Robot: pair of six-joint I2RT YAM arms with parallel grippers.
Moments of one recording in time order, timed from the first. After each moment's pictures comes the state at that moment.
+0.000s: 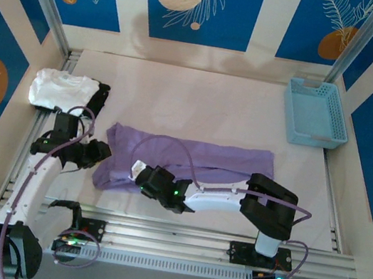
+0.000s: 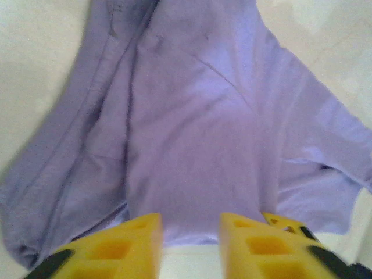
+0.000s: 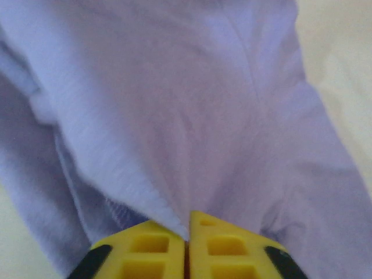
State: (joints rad) left arm 0.07 0.91 0.67 -0.86 0.47 -0.53; right arm 1.29 1.78 0.98 -0.09 0.49 -0.09
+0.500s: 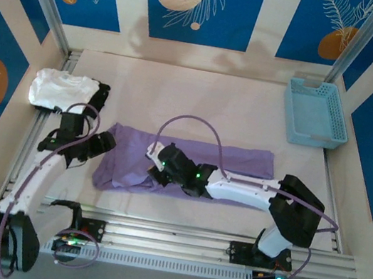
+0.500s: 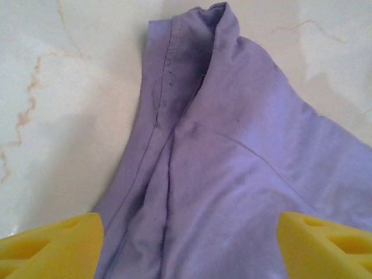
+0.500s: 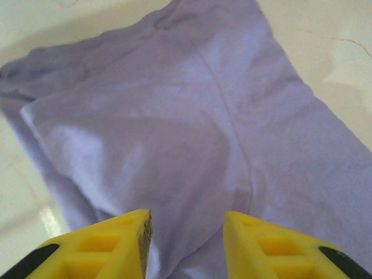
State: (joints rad) left arm -0.01 1.02 0.63 -0.59 0.23 -0.54; right arm 1.09 1.62 0.95 -0.09 0.12 0.07
